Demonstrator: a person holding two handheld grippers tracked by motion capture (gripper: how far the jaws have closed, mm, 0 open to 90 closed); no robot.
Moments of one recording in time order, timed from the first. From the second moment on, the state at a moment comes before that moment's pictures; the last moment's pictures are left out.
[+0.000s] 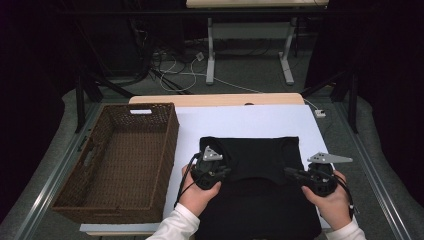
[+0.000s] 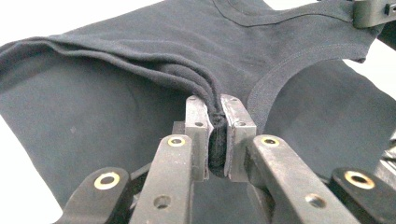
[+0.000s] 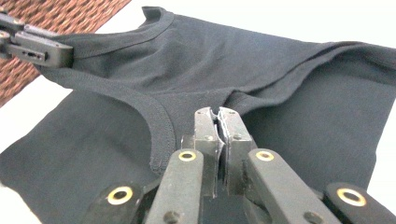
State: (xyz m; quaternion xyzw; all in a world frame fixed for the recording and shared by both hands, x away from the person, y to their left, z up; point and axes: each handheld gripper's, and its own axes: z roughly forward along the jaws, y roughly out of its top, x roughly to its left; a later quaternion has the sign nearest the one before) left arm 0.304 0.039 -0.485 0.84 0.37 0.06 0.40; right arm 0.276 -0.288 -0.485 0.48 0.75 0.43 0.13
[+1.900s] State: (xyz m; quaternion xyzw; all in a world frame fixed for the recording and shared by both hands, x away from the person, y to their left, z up) left arm 0.242 0.063 -0.540 0.84 0.37 0.04 0.40; right arm 0.212 -0.291 -0.539 0.43 0.78 0.42 0.18
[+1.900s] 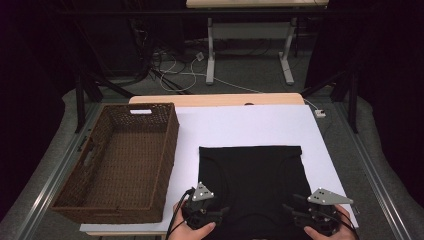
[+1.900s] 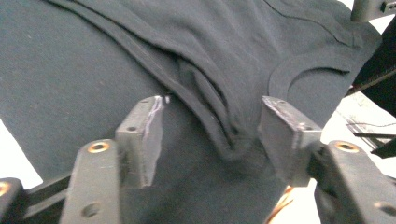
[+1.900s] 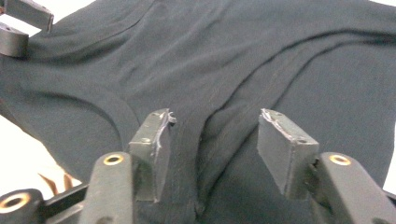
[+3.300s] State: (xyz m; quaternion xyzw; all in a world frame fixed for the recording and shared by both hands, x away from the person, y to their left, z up) left arm 0.269 0.087 -0.550 0.79 0.44 0.06 0.42; right arm 0.237 -0.305 -0.548 0.48 0.77 0.39 0.19
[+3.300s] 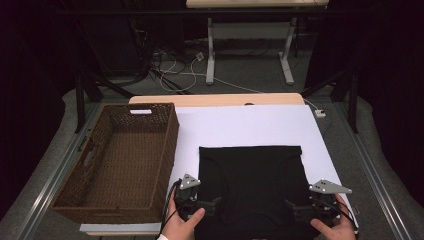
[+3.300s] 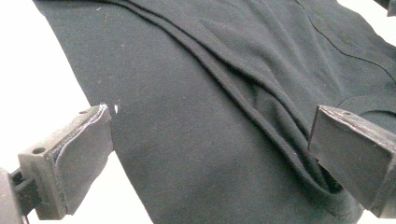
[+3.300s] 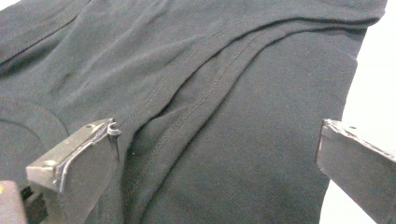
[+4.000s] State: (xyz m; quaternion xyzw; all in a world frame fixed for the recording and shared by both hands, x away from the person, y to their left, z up) left arm 0.322 0.081 -0.524 0.77 0.47 0.06 0.42; right arm 0.277 -0.300 -0.522 0.48 0.78 0.37 0.18
